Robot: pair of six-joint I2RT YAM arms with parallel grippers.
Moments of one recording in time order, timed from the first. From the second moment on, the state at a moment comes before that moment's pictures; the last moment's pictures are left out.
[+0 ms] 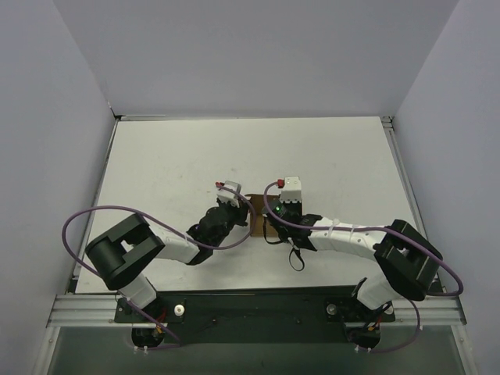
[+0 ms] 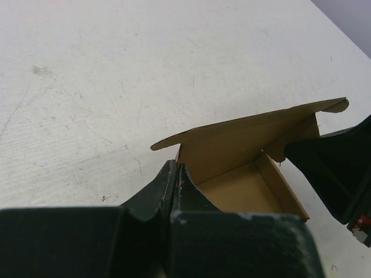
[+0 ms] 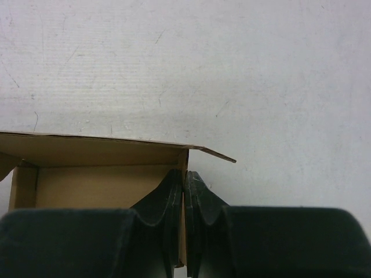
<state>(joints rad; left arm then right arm) -0.87 1.62 0.48 0.99 -0.34 -0.36 0.91 1.49 0.72 -0.08 0.84 0.54</state>
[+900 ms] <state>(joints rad) -0.96 1.66 0.48 1.05 -0.40 -0.42 0.96 1.44 0.64 -0.12 0.95 0.70</state>
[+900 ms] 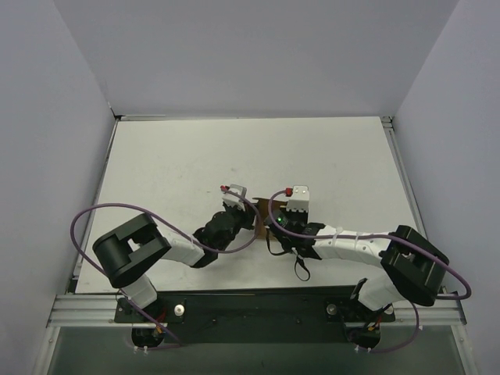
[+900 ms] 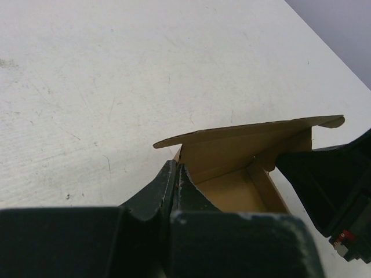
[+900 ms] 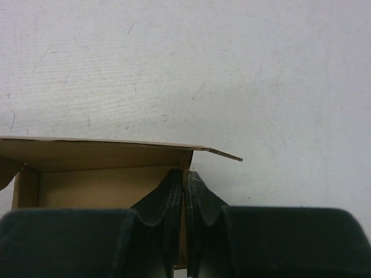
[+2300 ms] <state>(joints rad) -0.94 1.80 0.45 1.31 -0.33 -0.58 0.99 1.45 0.49 0.18 1.05 0.63</state>
